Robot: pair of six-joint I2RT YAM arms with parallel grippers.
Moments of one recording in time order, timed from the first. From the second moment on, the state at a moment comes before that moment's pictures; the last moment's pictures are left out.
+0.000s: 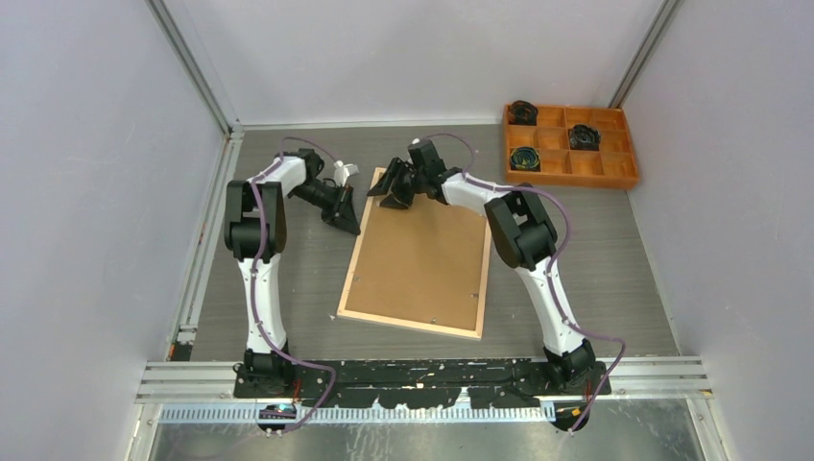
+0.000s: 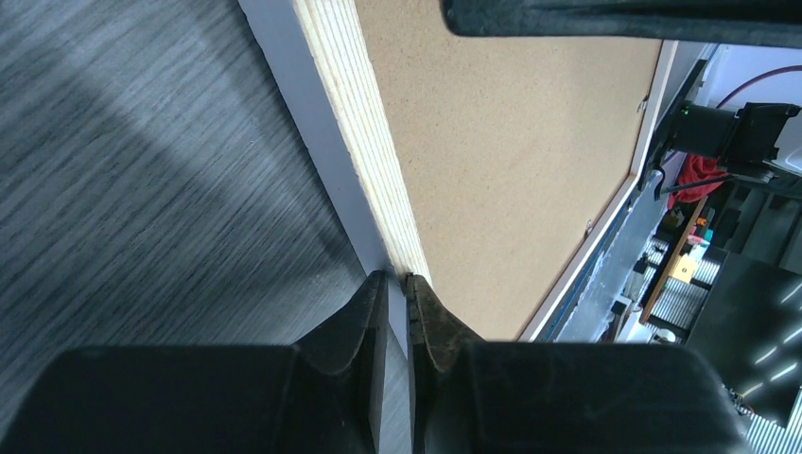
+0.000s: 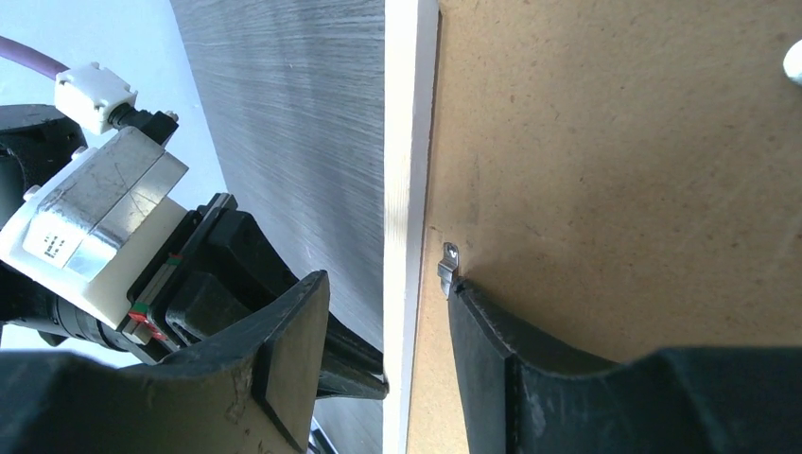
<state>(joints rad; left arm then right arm) -0.08 2.28 1.71 -1.03 0.88 0.34 0.56 2.40 1.80 -0.06 -0.44 1.01</state>
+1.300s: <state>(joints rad) -0.08 2.24 1.65 -1.03 0.85 0.40 0.50 2.17 1.51 0.01 -0.44 1.06</state>
